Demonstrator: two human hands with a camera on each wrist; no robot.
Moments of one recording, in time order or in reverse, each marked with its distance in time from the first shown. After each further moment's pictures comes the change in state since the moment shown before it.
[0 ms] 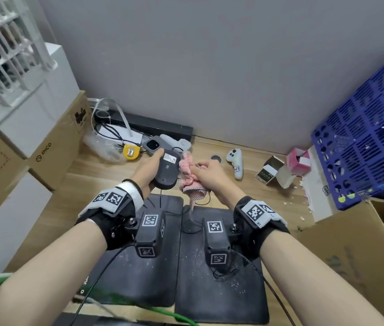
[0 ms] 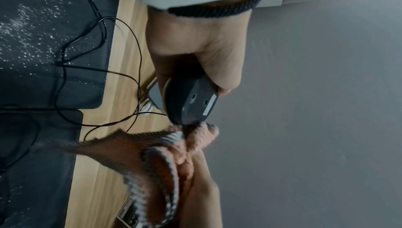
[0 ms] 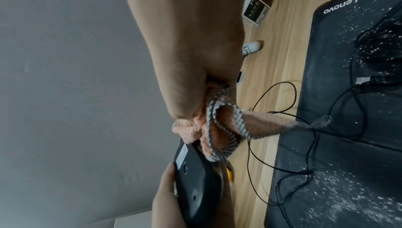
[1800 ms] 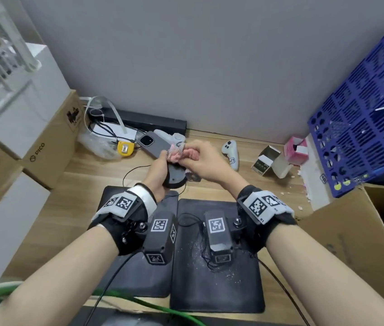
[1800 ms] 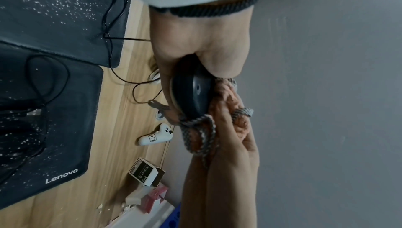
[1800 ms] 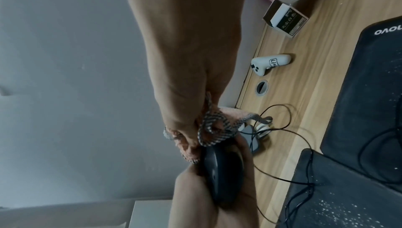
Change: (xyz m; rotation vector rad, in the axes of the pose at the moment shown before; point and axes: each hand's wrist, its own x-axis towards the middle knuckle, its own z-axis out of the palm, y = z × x) left_hand -0.020 -0.016 0.052 -0.214 -0.083 -0.107; right_hand -0.019 -0.025 -0.029 -0.289 -0.053 -0.422
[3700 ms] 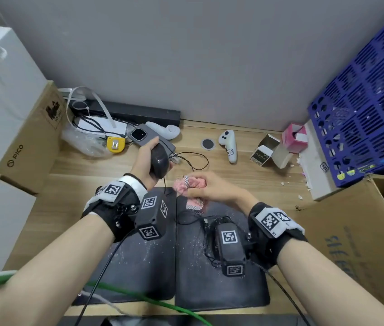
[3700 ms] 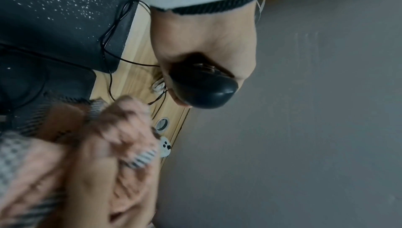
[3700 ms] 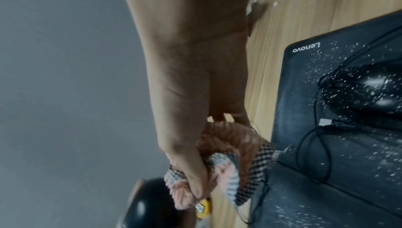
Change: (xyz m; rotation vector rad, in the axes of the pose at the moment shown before) left_hand 0.035 0.022 -0.020 -0.071 -0.014 -0.047; right_hand -0.024 0.056 0.018 0.245 -0.345 0.308
